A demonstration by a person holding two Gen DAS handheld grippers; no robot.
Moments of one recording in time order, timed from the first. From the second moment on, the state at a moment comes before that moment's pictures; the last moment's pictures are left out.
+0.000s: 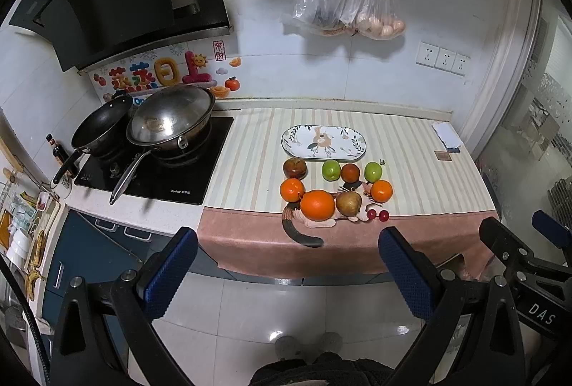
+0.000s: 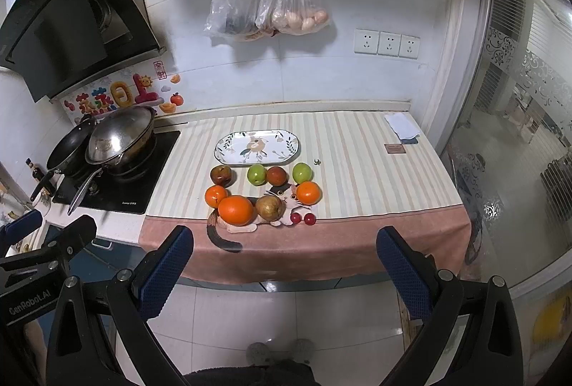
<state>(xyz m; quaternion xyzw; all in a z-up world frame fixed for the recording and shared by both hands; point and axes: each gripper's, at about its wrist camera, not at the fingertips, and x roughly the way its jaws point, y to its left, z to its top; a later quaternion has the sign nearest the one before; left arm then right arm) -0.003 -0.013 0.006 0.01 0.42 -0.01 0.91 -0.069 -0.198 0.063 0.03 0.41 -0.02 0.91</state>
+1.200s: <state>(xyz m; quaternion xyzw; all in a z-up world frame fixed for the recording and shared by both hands) -0.020 -0.003 0.014 0.00 0.41 0.00 0.91 -0.080 -0.201 0.073 0.02 0.39 0.00 0.92</state>
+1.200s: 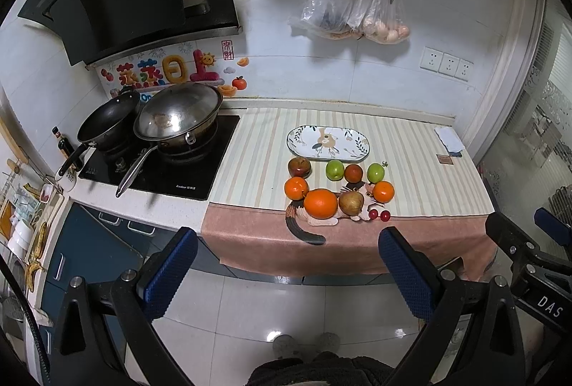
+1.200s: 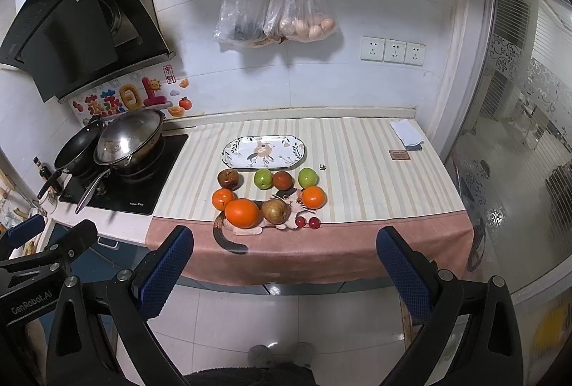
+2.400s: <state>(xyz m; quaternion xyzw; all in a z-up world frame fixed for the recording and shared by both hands) -0.014 0.000 0.013 0.00 0.41 0.00 0.91 -0.074 -0.187 0.074 0.03 0.39 0.00 0.92</state>
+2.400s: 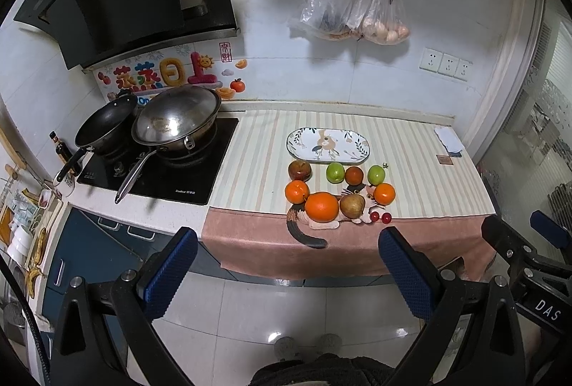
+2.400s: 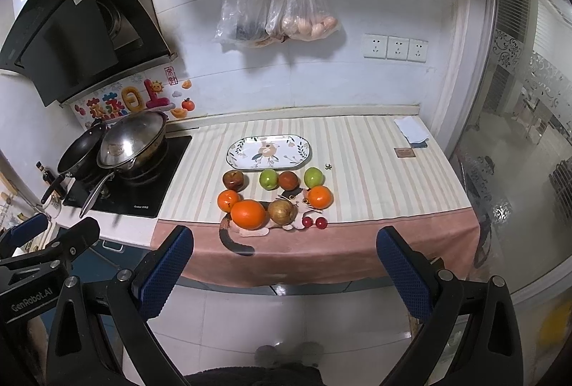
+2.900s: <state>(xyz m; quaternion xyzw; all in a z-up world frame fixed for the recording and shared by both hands) 0.092 0.032 -0.048 0.01 0.44 0.01 0.90 -0.004 -0.174 0.019 0.11 0.41 0.00 0.91</state>
